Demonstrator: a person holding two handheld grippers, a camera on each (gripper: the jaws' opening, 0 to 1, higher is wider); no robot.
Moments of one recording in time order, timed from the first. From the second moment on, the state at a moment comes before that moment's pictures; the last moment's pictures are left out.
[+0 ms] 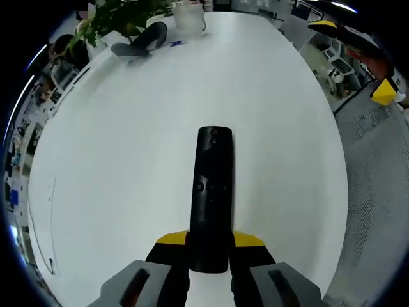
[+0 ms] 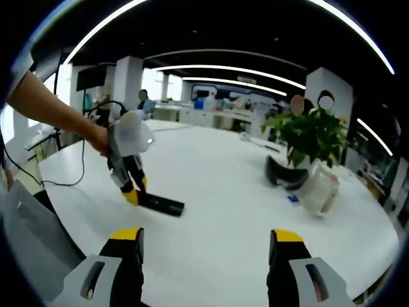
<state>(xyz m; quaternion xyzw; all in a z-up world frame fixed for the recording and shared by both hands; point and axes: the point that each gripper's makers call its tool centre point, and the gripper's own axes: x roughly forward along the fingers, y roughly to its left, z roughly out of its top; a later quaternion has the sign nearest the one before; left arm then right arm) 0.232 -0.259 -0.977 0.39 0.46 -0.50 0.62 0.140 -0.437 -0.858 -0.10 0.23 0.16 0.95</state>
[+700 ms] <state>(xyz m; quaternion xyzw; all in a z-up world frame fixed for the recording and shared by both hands) 0.181 -0.264 -0.977 0.38 0.45 -0.51 0.63 0.138 -0.430 -0.858 -0.12 0.23 0.17 0.95</state>
